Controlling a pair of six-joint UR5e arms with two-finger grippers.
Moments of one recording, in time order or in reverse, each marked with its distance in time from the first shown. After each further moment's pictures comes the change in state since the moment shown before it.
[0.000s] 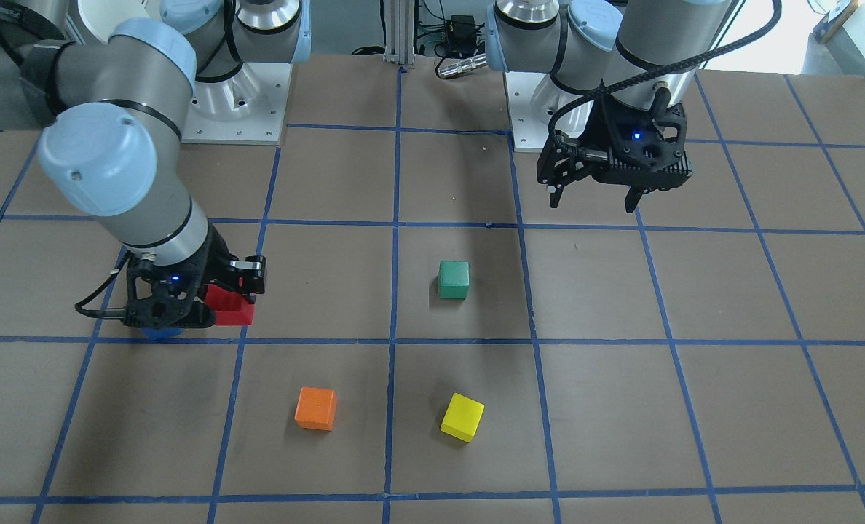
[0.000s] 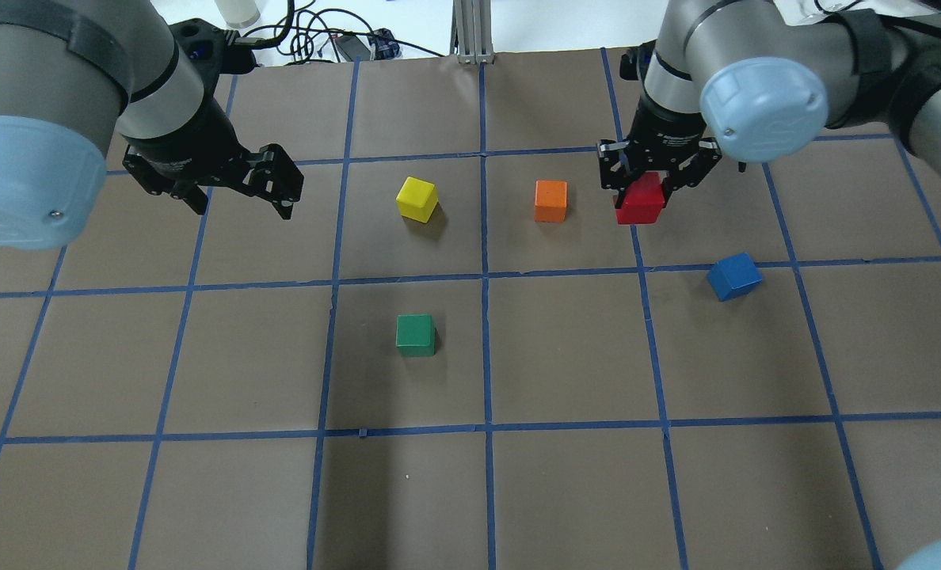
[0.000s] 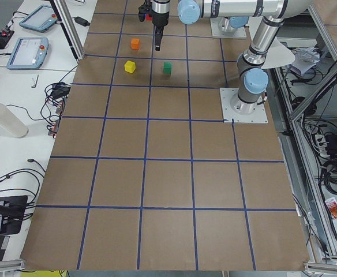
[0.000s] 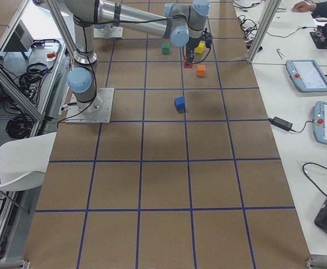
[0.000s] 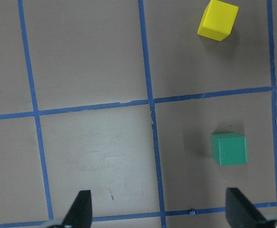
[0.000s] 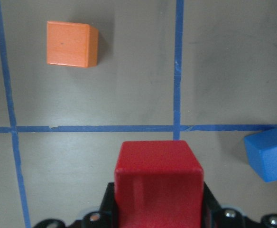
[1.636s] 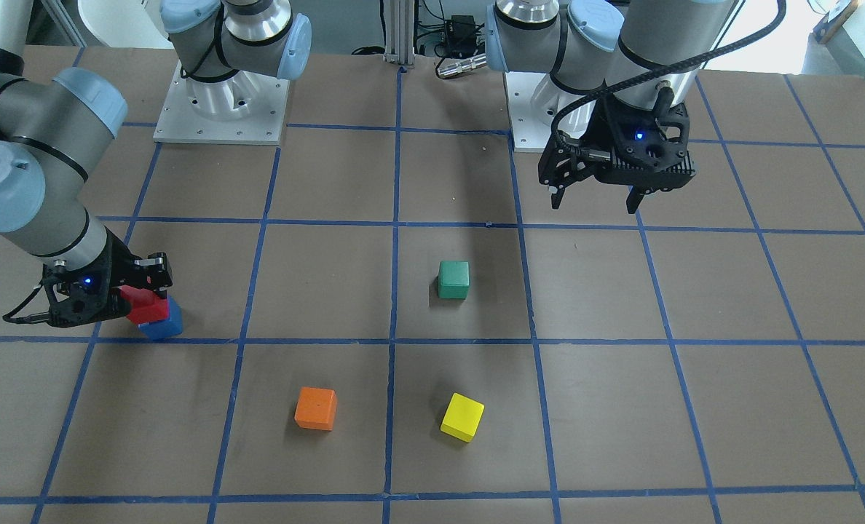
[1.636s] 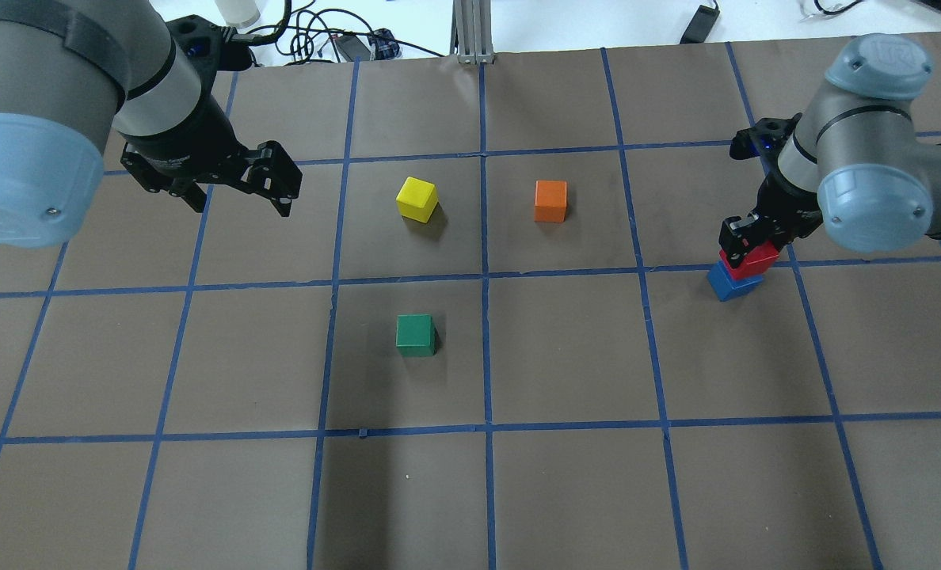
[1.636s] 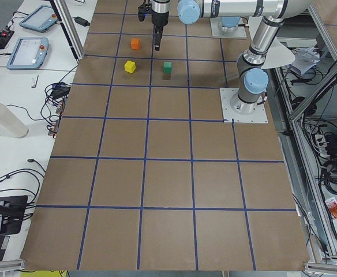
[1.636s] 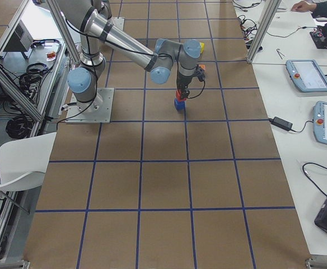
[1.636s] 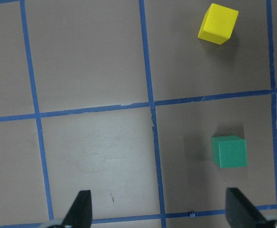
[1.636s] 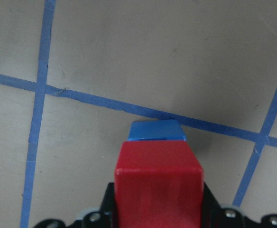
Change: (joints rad) left arm 0.003 -0.002 0.003 0.002 -0.001 0.000; right arm -0.244 -0.032 0.294 -0.265 -0.061 -0.462
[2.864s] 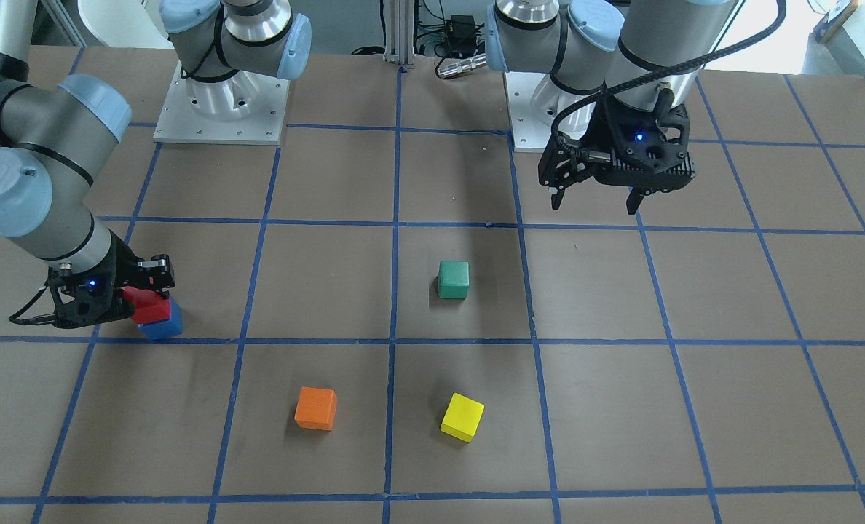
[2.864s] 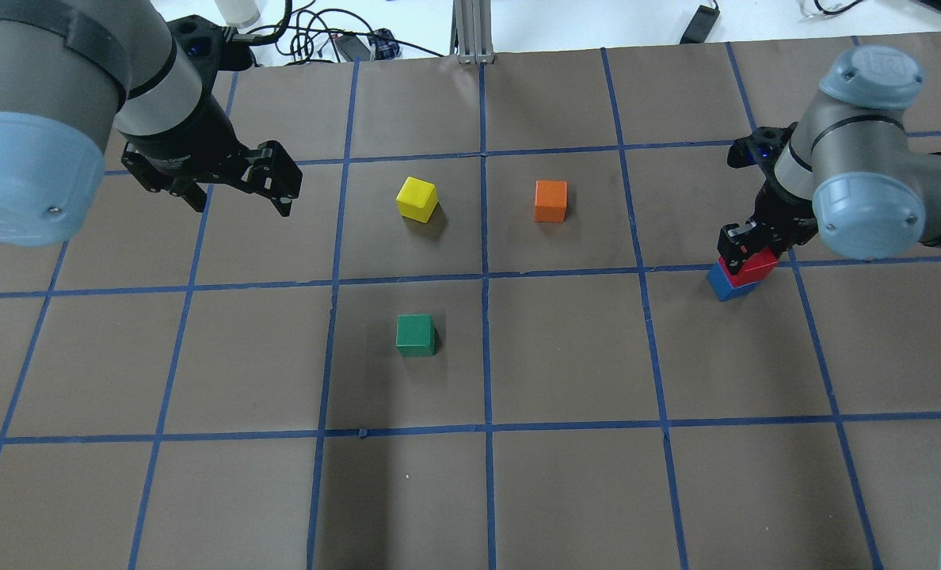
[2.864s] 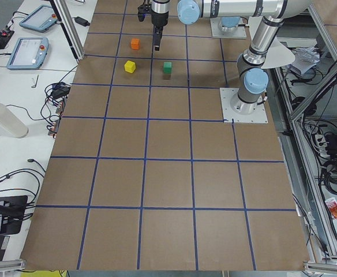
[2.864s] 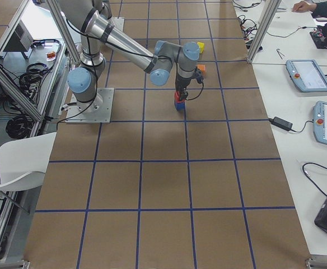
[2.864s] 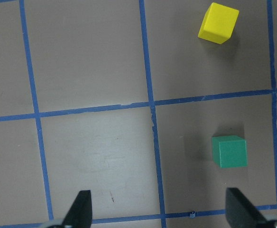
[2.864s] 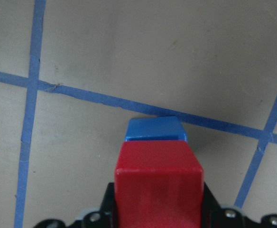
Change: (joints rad) left arm 0.000 -0.002 0.002 0.000 0.000 0.000; right arm 0.000 0.011 0.013 -0.017 -0.013 0.005
